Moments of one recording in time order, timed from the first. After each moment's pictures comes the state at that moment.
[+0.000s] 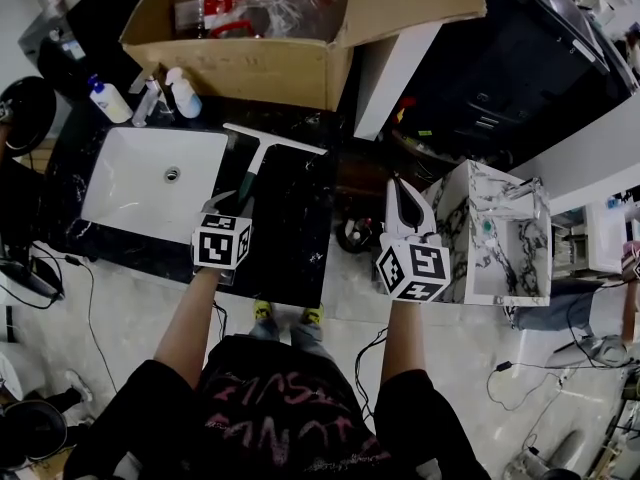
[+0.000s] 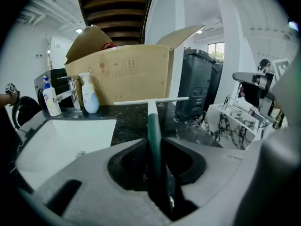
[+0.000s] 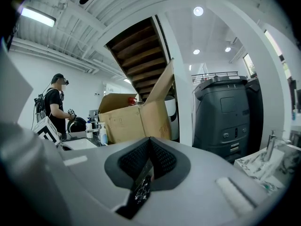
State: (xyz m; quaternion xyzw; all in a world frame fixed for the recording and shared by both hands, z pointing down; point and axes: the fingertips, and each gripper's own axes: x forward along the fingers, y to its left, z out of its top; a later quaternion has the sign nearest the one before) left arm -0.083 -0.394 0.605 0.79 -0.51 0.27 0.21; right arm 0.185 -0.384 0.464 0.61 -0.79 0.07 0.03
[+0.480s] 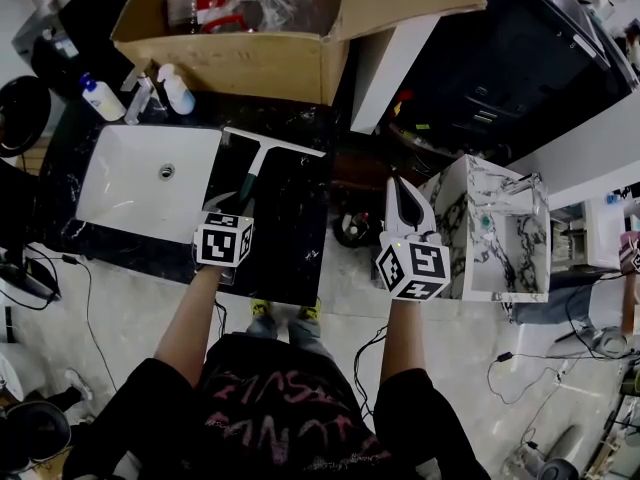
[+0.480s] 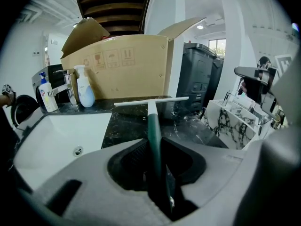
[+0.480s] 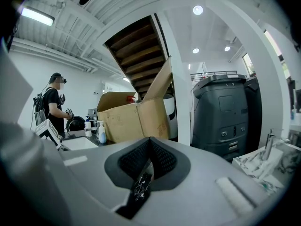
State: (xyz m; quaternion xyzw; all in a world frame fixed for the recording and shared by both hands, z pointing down) left arm -0.073 -0.393 0.627 0.78 -0.51 0.29 0.23; right arm 0.194 -0.387 0.472 0.61 -0.79 0.08 0.03
